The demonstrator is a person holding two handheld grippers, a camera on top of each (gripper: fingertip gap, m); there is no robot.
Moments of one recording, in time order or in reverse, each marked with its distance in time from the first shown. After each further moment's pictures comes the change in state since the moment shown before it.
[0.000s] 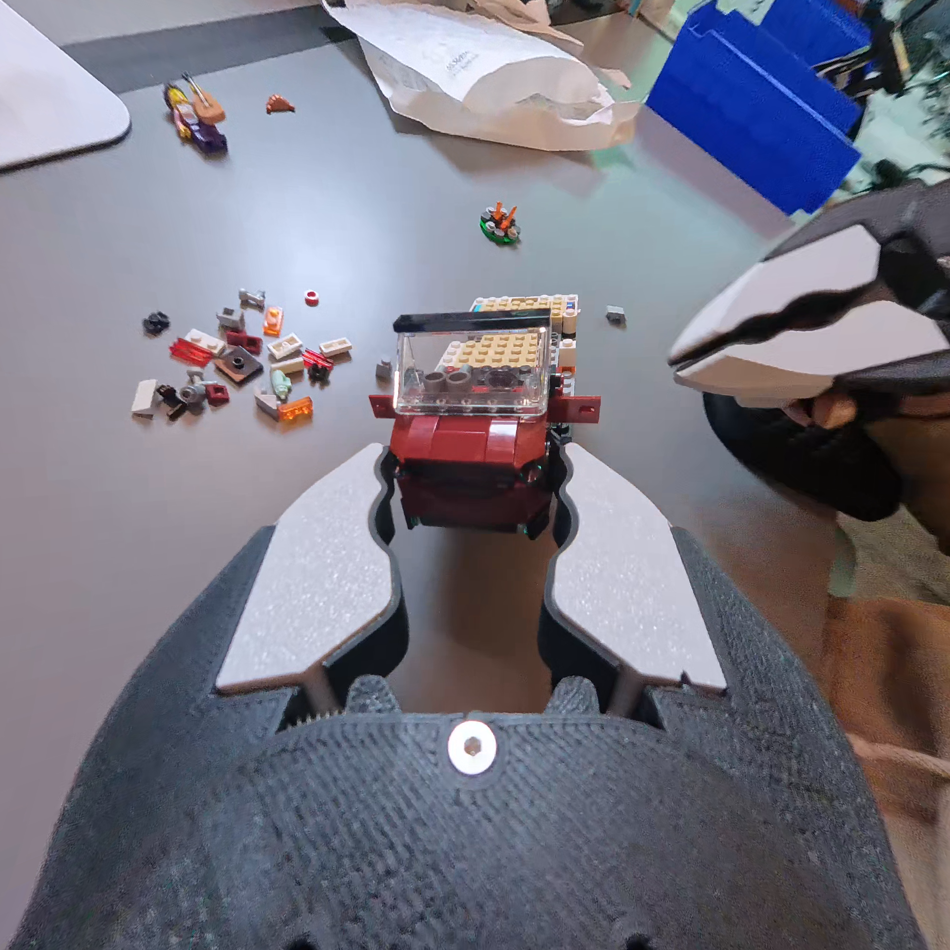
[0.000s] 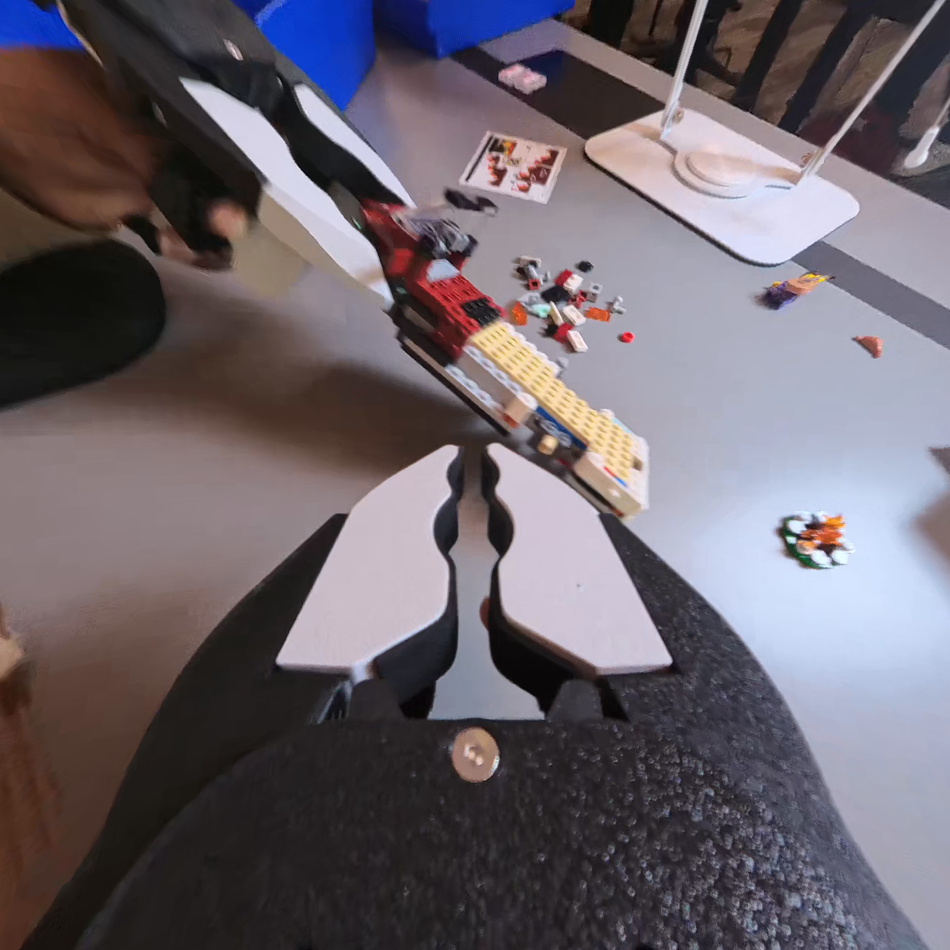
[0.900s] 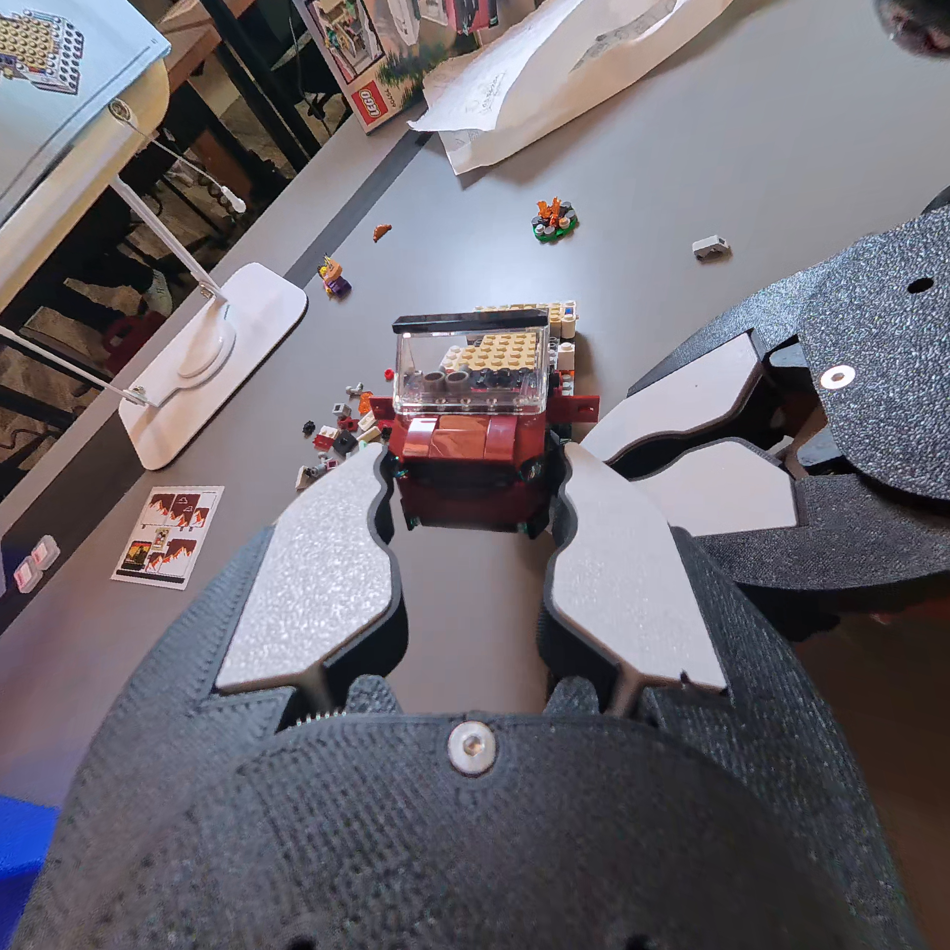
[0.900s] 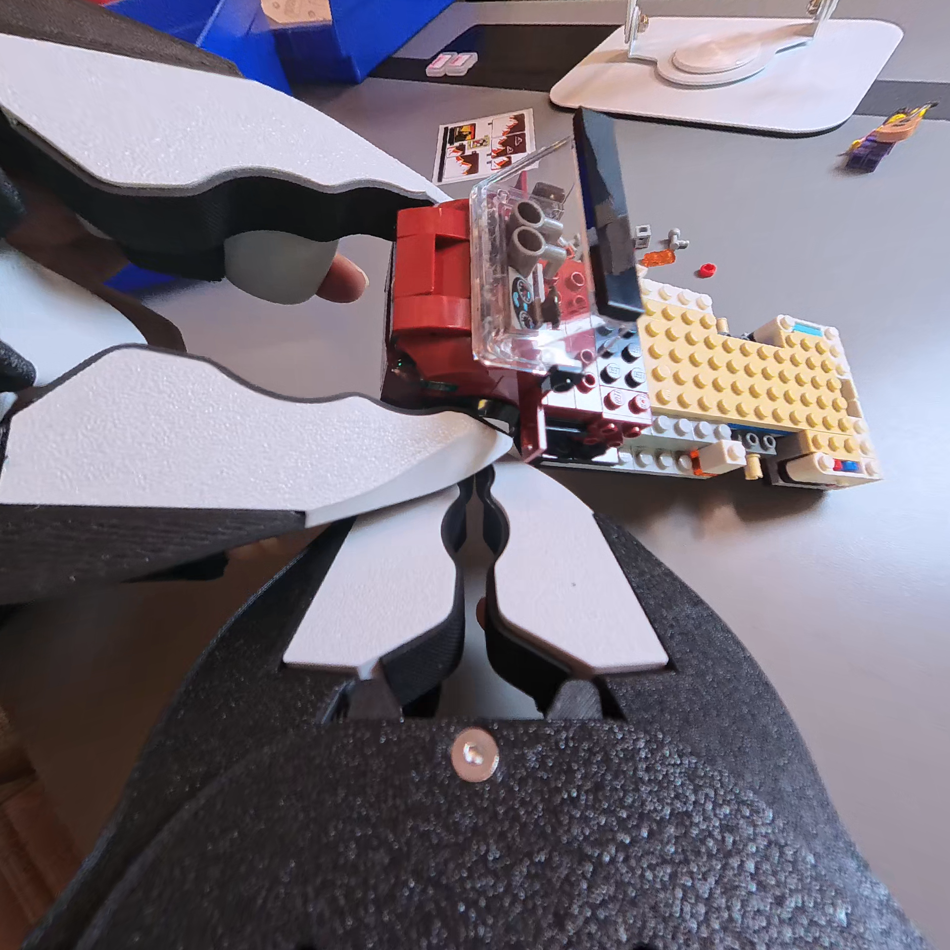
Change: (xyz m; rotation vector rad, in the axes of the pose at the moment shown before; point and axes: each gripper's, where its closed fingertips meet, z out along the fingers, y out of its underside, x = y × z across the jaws) left arm 0.042 -0.008 0.008 -0.007 -0.479 0.515; right arm -0.041 0.008 0.059 0.023 0.131 0.303
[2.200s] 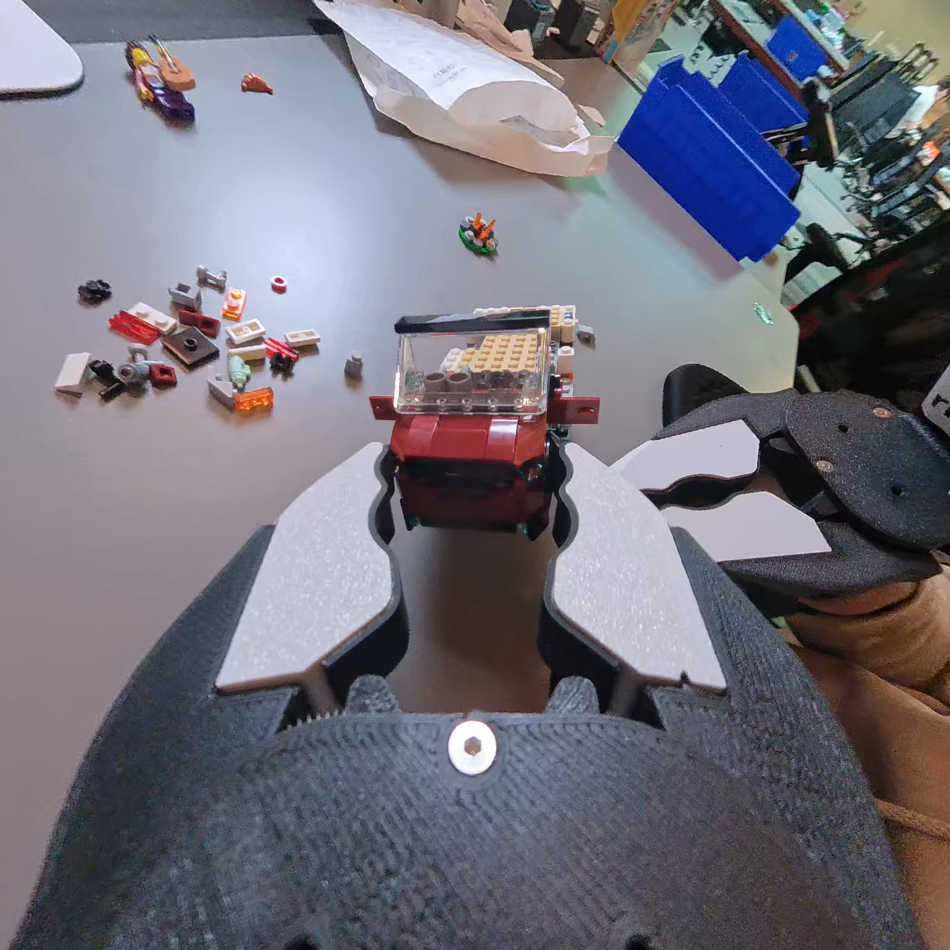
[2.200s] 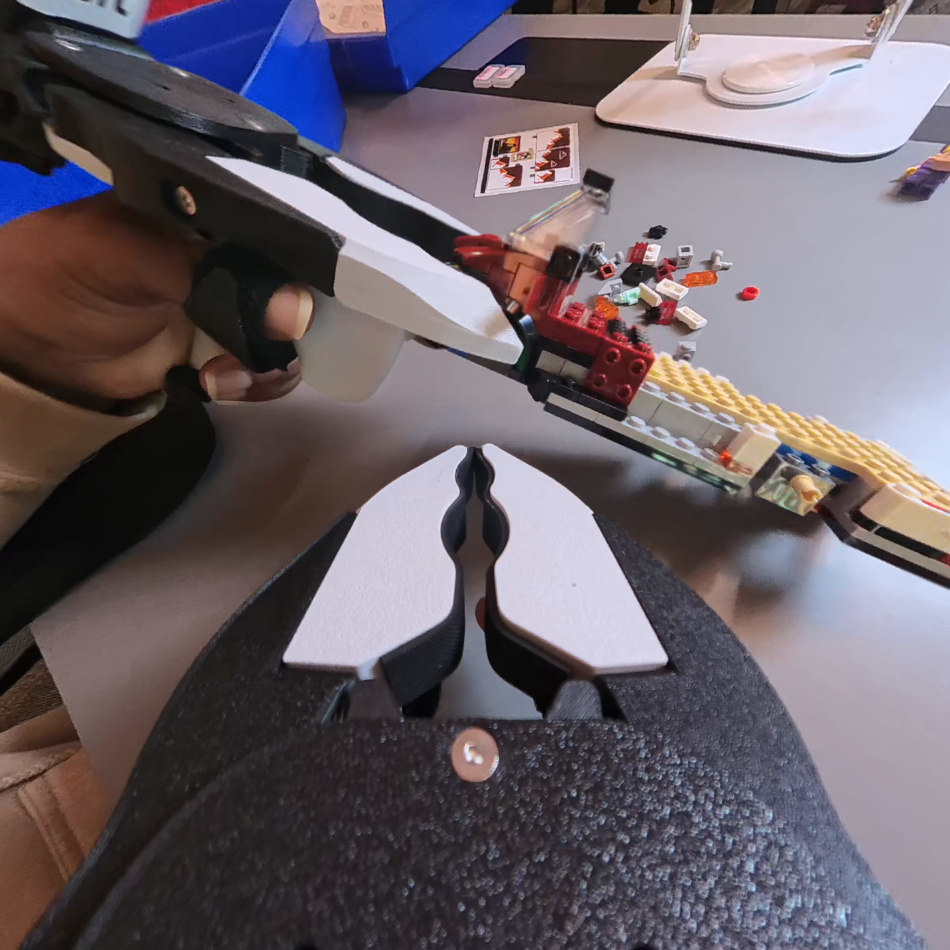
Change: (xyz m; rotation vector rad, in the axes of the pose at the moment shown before) left arm -0.022 0.024 0.012 0.030 0.540 -0.627; right arm -0.015 -0.006 -0.002 0.006 -0.067 -0.028
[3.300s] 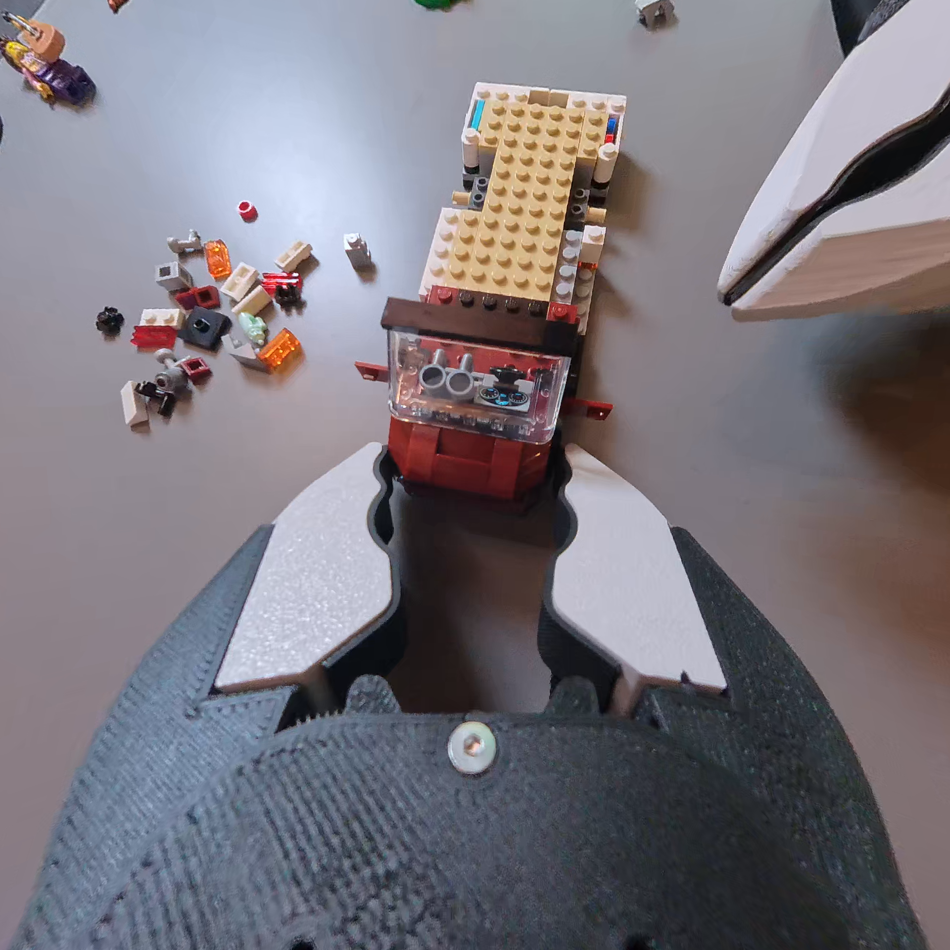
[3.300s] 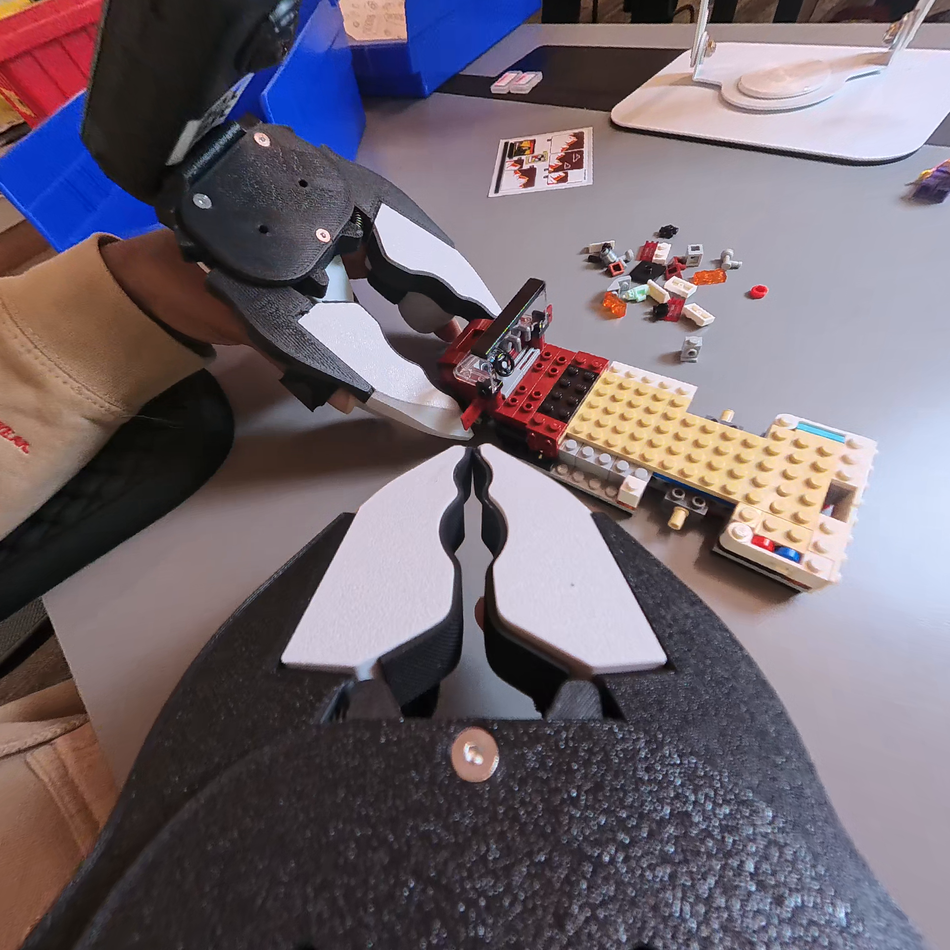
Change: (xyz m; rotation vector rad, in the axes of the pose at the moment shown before) left arm -0.043 0.056 0.004 -0.261 -0.077 0.550; right arm -0.001 0.004 -0.007 0.018 -0.035 -0.014
